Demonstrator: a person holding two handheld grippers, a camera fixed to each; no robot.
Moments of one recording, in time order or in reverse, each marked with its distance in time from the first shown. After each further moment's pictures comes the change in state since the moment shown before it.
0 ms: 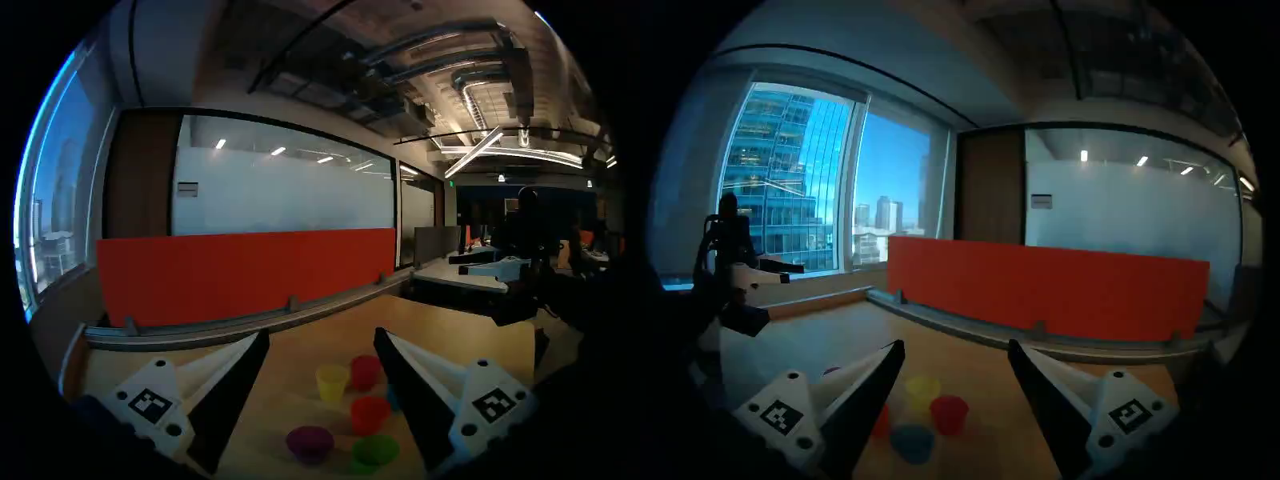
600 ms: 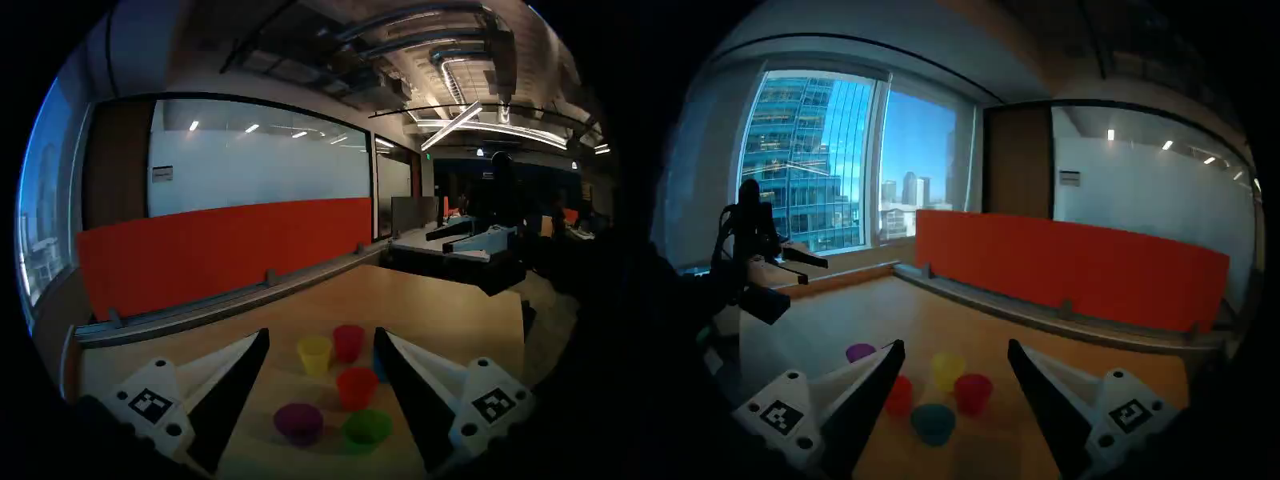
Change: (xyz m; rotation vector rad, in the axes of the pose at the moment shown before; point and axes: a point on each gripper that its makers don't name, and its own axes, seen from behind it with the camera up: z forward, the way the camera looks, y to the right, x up) left arm -0.041 0.016 0.000 -0.098 -0.113 0.052; right arm -0.026 -0.027 0.002 0.120 -0.110 -0.011
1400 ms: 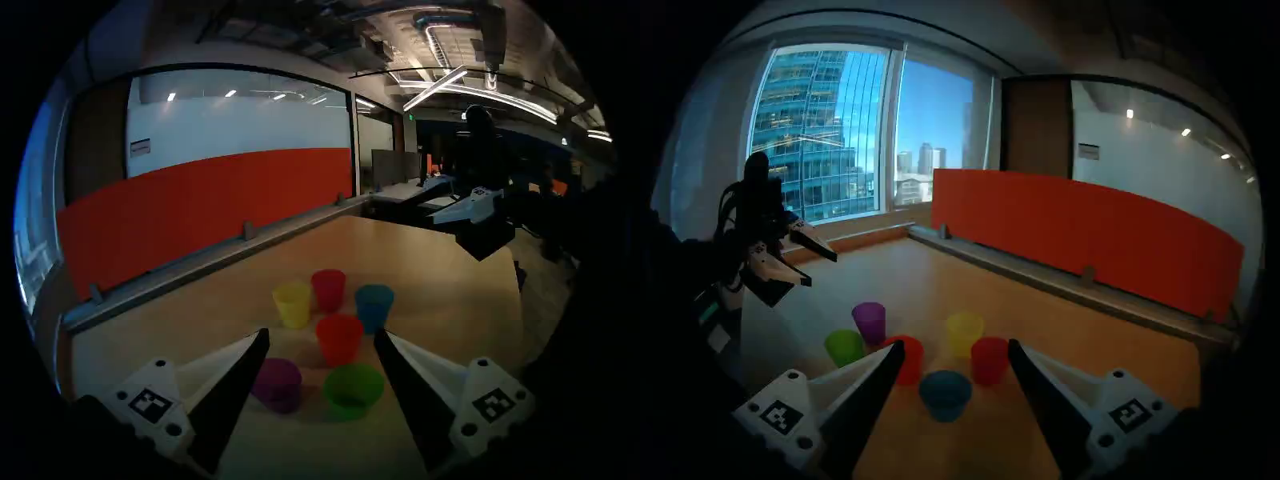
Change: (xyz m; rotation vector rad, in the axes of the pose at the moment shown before) left arm -0.085 0.031 0.017 -0.080 -0.173 0.041; right arm -0.070 -0.015 0.025 0.060 -0.130 -0.019
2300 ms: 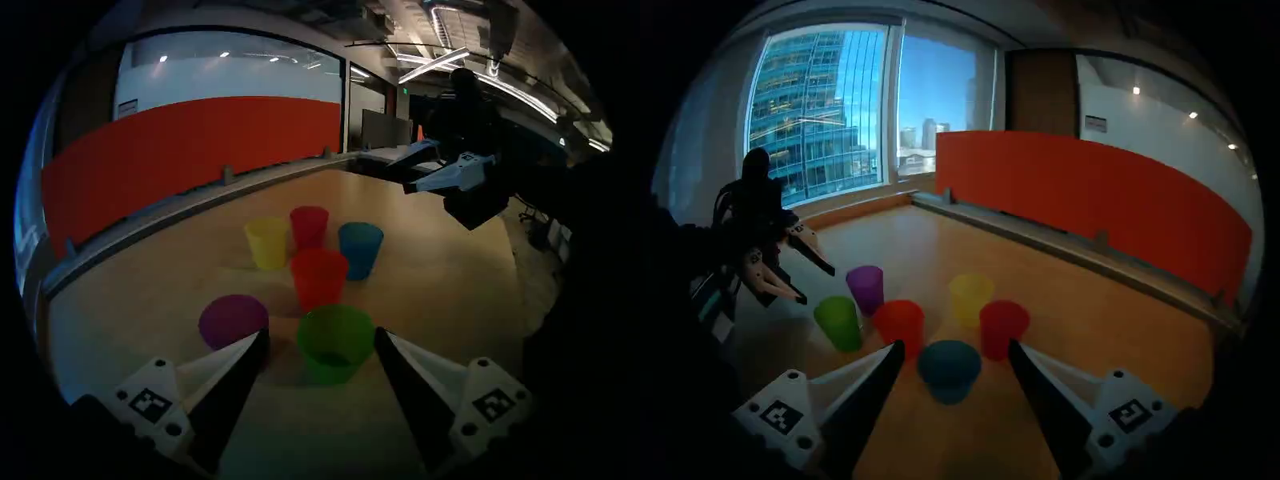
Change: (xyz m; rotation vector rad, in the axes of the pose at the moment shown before) left arm -0.090 0.025 0.027 -0.079 -0.155 -0.047; right arm -0.059 -0.004 0.034 0.024 -0.122 0.010
